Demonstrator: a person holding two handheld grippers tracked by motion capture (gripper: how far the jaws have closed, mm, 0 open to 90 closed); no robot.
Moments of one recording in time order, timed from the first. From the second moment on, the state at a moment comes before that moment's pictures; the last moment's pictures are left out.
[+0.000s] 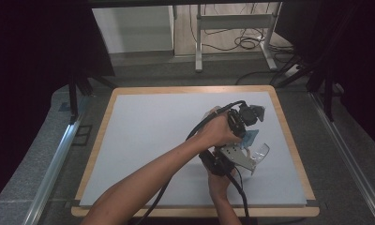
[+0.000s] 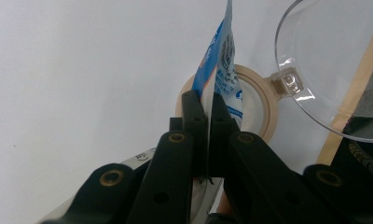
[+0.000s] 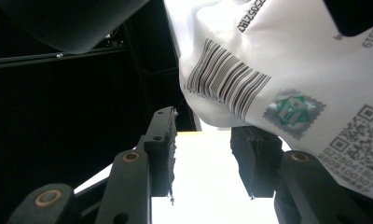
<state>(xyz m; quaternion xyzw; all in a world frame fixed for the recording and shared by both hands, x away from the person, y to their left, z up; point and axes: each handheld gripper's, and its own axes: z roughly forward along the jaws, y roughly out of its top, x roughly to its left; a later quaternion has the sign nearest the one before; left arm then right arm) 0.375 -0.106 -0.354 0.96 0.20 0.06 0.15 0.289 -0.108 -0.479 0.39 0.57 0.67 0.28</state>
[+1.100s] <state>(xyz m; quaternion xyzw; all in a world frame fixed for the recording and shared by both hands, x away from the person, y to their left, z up) 0.369 -0.096 -0.341 0.96 0.21 0.07 0.16 0.285 -0.101 -0.479 0.39 0.57 0.67 0.28</state>
